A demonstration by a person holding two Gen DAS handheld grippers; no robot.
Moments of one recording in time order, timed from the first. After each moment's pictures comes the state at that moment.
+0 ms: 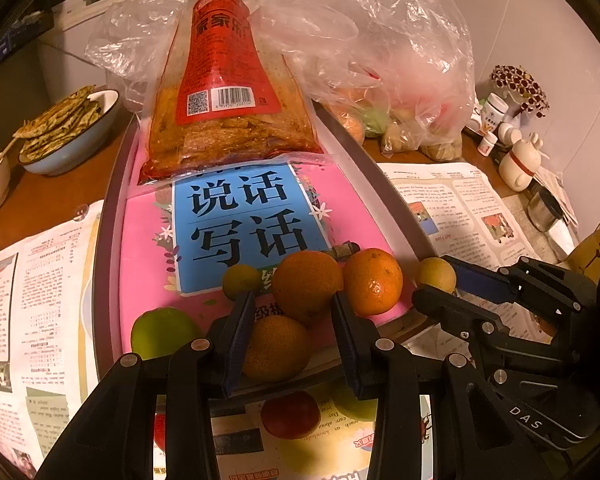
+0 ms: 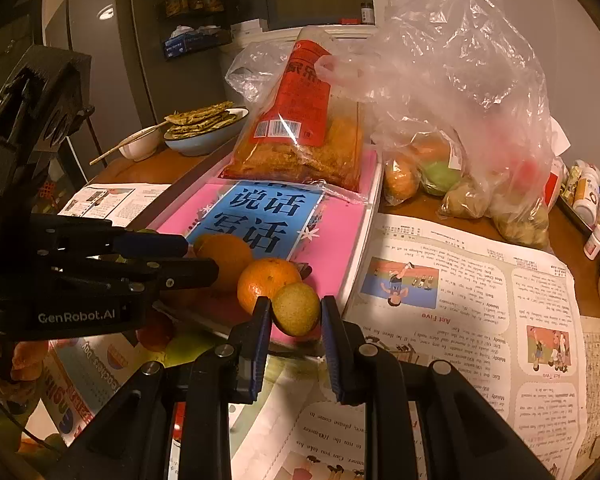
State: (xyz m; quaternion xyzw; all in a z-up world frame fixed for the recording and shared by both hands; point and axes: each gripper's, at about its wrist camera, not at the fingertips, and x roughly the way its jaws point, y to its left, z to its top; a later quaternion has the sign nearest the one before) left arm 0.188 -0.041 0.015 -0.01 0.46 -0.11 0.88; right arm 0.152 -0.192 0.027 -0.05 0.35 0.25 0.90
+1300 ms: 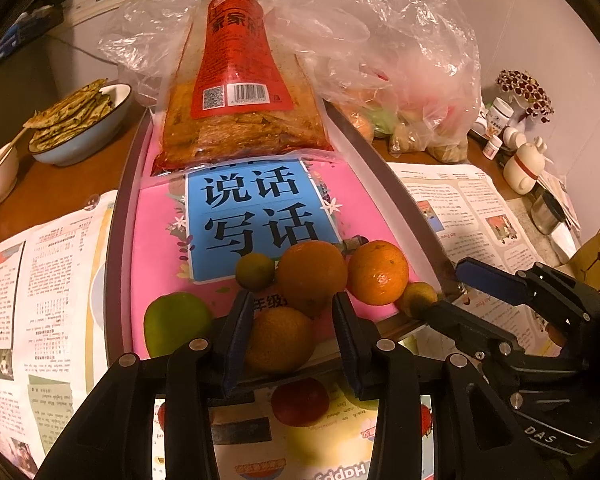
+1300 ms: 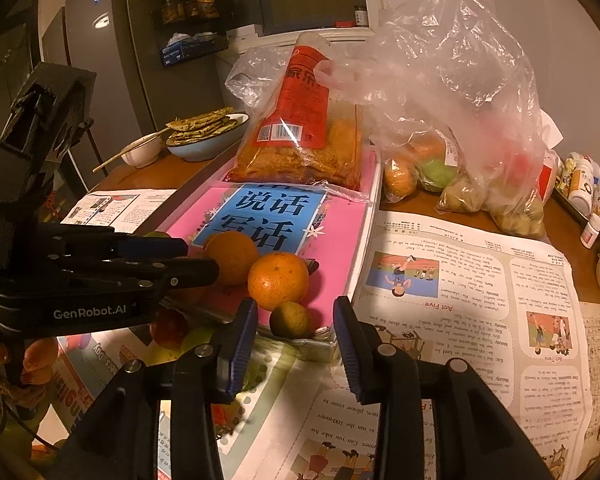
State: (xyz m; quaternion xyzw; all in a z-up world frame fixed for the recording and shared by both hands) left arm 0.180 -0.034 0.015 -0.02 0.46 -0.10 0.88; right arm 0.140 -0.194 0.030 -0.03 0.35 0.24 0.90
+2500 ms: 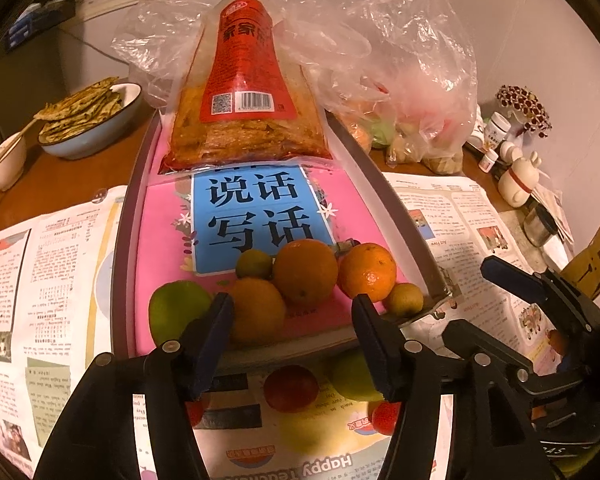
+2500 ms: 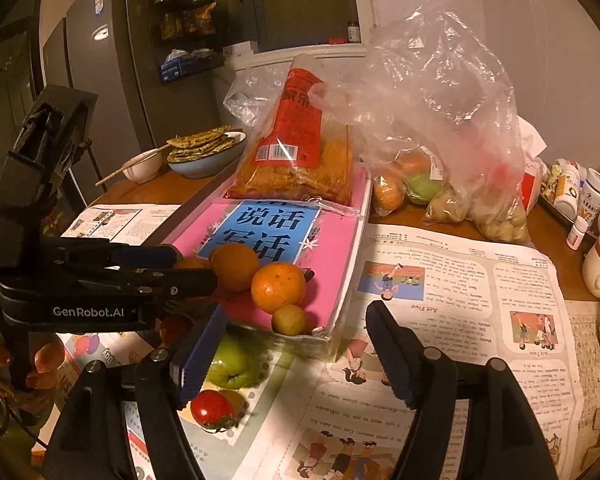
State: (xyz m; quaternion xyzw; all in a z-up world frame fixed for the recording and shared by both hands) left arm 0.168 -0.032 0.023 -0.04 0.45 -0.09 0.89; right arm 0.122 -0.206 0.041 -0.02 0.32 0.23 0.92
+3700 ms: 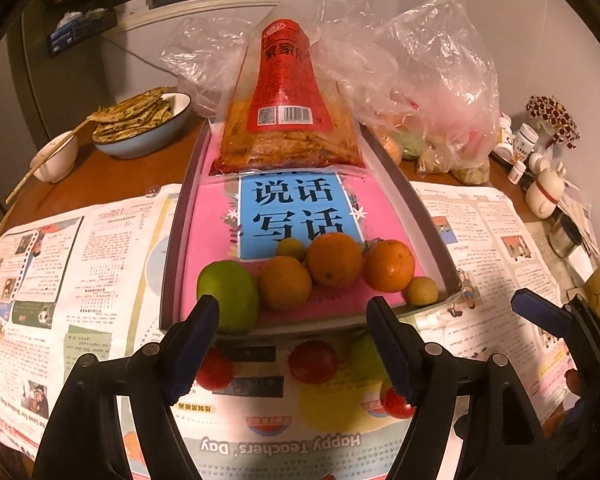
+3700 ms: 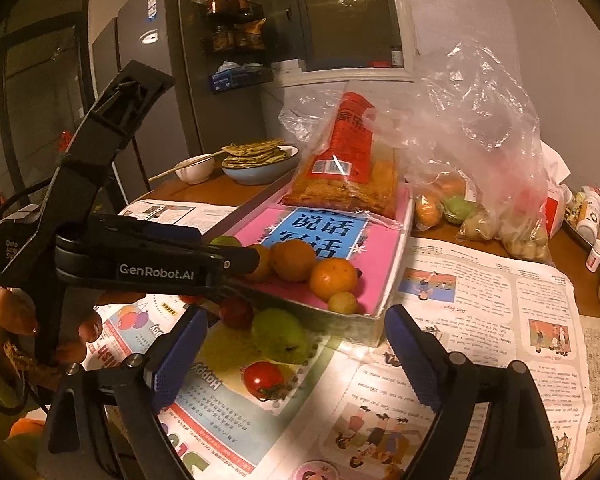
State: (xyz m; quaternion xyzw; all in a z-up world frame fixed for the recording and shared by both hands) left arm 0.138 -0.029 0.038 -0.03 0.44 -0.01 0.90; right arm 0.076 -0.199 0.048 -0.04 0.28 0.31 0.91
